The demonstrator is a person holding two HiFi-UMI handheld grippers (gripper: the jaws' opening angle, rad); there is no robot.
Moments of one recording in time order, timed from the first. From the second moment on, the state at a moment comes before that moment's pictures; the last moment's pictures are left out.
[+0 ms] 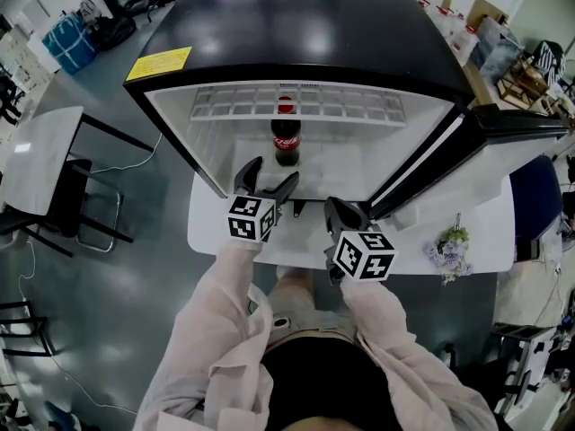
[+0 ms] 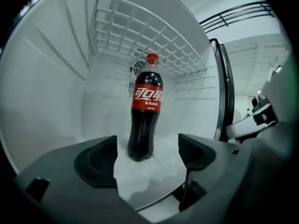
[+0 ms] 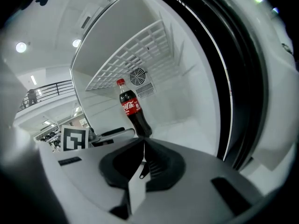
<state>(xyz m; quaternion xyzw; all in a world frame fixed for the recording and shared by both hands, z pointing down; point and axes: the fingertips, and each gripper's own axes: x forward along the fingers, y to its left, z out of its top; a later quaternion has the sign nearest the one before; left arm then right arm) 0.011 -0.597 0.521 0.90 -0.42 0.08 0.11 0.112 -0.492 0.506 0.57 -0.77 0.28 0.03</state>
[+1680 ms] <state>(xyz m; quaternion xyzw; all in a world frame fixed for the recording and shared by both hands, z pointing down) -0.066 -0.456 0.443 0.86 -0.50 0.05 0.11 0.102 -0.458 0.432 0.55 -0.83 0.14 0.04</state>
